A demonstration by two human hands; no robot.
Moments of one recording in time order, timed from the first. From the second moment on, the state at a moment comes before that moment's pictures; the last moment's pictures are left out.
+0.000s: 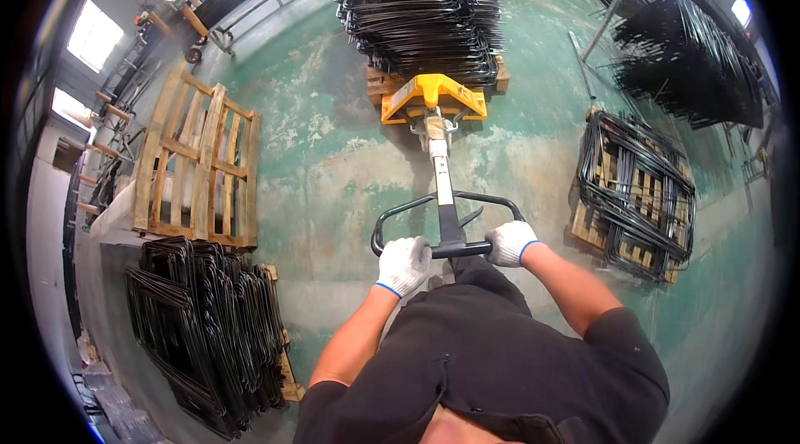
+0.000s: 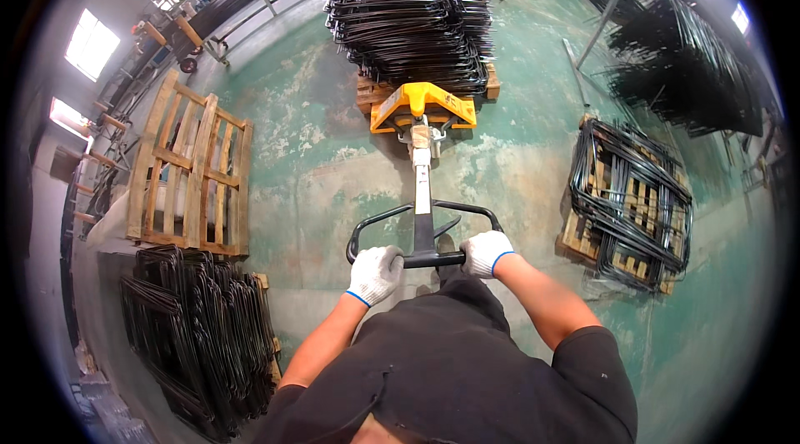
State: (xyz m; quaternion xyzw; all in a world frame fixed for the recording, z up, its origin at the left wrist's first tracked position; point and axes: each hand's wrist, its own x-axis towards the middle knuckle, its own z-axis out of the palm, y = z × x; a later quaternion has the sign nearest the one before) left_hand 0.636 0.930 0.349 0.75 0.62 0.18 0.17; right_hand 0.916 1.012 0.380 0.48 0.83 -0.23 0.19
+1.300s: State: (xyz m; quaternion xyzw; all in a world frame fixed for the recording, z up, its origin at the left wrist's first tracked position) left_hand 0.699 0.655 0.463 0.74 0.55 0.36 0.11; right_hand 1.006 0.743 0.504 0.46 0.86 -0.21 0.13
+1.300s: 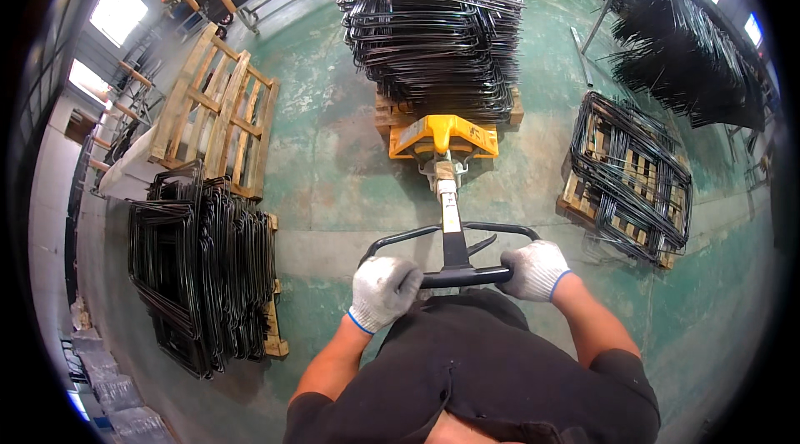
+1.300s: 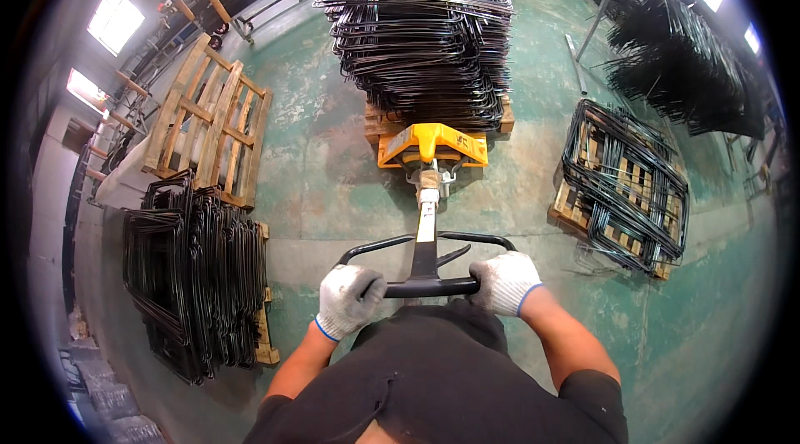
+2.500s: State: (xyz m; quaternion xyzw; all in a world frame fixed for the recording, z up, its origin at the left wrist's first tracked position) left_hand 0.617 0.720 0.521 0.60 0.63 0.50 0.01; right_hand 0.961 0.776 0.584 0.40 0.88 -0.19 -0.16
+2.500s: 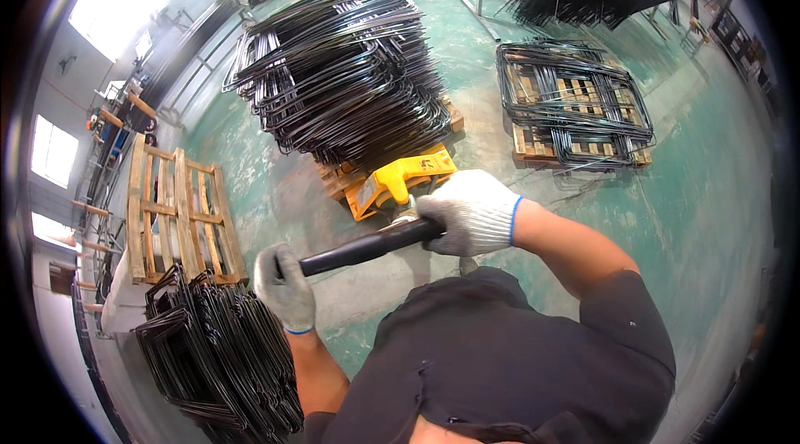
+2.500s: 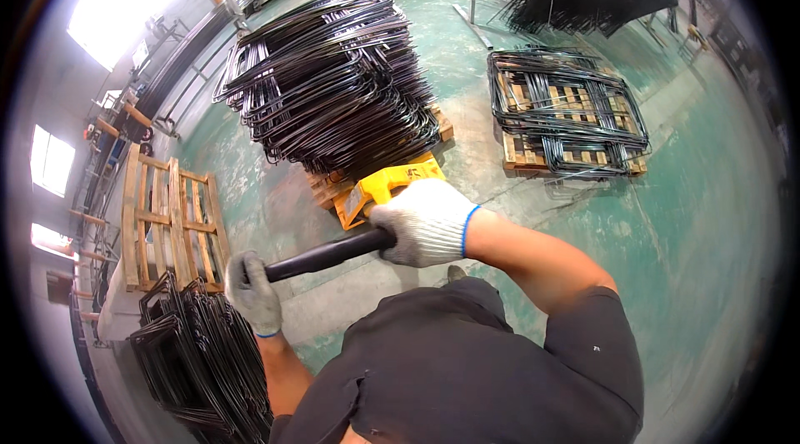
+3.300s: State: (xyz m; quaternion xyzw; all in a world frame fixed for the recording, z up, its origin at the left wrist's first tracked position) left_hand 0.627 0.794 0.525 0.57 0.66 0.49 -0.09; right_hand 0.945 0.935 0.534 0.31 0.53 -0.78 0.13
